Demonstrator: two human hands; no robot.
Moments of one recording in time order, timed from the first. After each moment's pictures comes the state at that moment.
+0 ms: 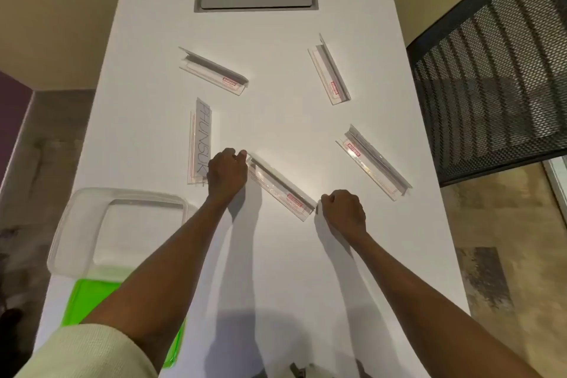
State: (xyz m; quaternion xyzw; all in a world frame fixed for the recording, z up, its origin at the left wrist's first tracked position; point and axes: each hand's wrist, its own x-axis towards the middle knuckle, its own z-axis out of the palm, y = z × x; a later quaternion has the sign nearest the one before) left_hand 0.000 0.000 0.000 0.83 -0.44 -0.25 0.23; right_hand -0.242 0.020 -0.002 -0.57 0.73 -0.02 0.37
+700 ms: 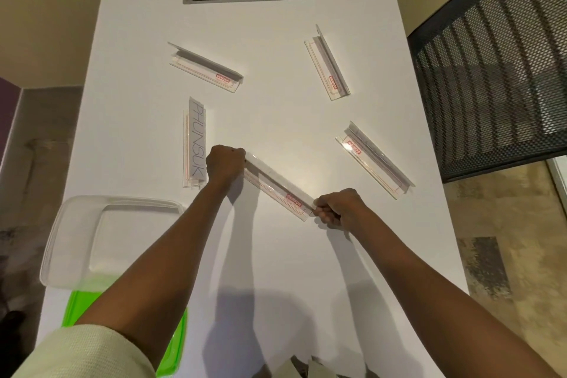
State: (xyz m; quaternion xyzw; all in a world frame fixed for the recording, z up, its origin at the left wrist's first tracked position) left_hand 0.006 -0.032 -0.002 0.86 -0.28 -0.36 0.23; right_hand -0.242 -0.011 -0.010 -0.22 0.72 -0.04 0.65
